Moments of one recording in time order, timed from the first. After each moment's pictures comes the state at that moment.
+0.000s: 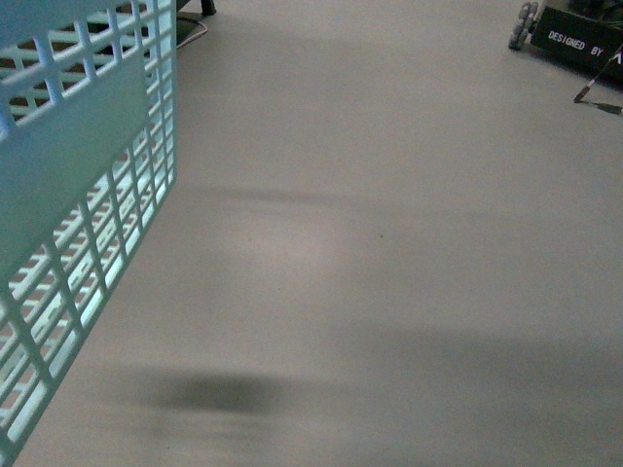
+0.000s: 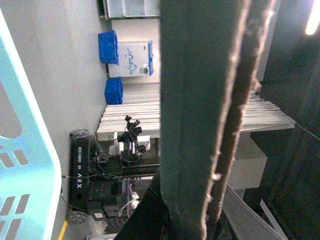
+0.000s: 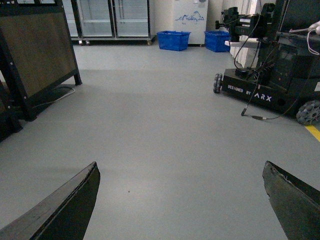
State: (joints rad) left arm 0.06 0.96 0.54 0.60 0.13 -1.53; right arm 0.00 0.00 0.01 0.00 0.00 0.00
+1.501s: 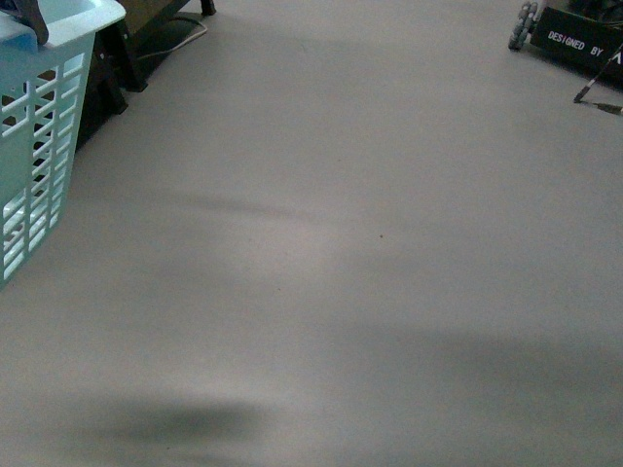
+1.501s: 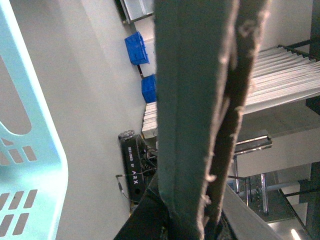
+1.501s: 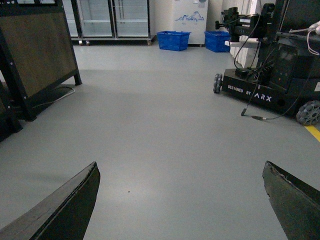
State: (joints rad) left arm 0.14 0.79 0.56 0.31 0.22 -1.23; right arm 0.00 0.00 0.01 0.00 0.00 0.00
